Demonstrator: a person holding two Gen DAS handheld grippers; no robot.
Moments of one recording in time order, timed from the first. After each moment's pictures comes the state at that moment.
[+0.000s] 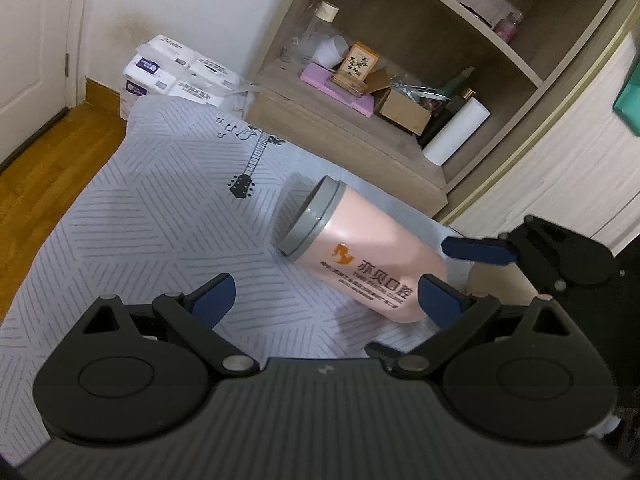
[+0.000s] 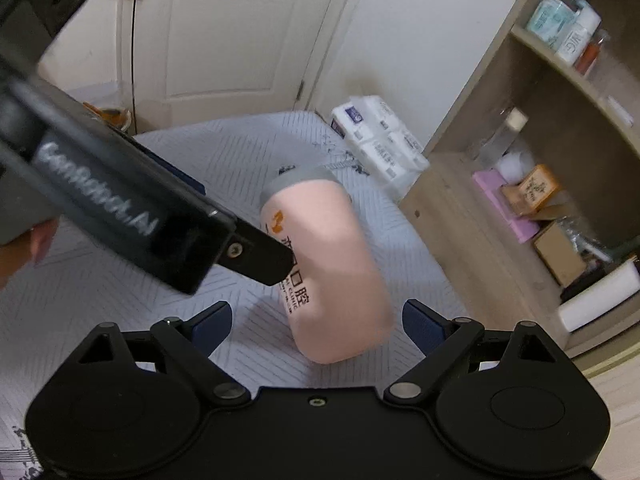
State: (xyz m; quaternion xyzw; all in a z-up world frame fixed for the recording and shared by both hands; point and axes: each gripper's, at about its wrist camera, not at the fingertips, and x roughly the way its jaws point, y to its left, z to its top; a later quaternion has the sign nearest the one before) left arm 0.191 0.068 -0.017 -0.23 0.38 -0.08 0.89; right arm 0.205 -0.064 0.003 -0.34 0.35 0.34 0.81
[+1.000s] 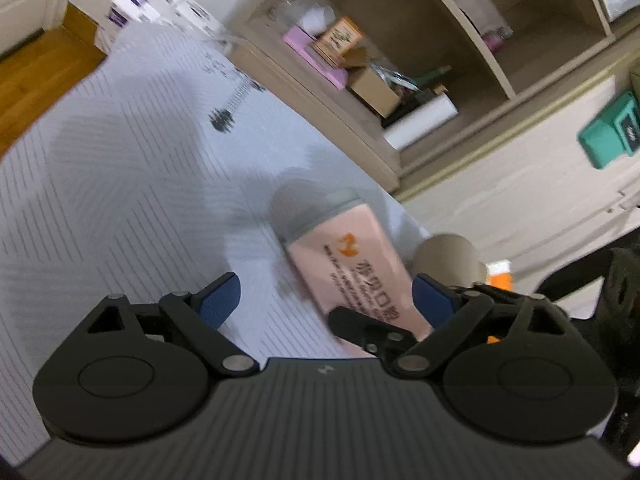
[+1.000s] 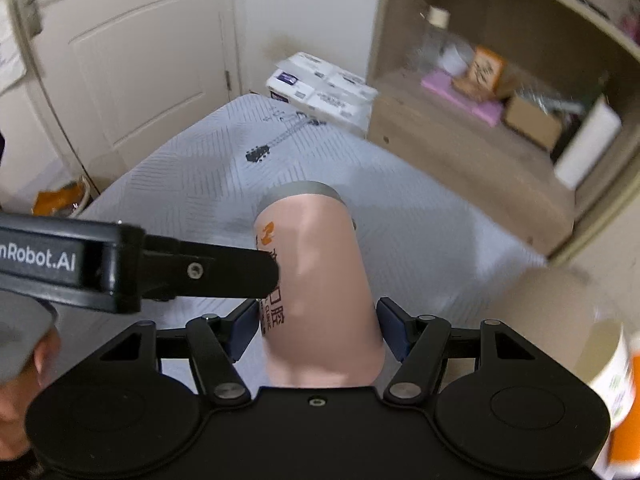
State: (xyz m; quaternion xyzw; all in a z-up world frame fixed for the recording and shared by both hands) left arm 0.175 0.085 -0.033 -0.34 0.41 -0.15 0.83; right arm 0.191 -0.079 0.010 -0.14 0.47 0.22 0.84
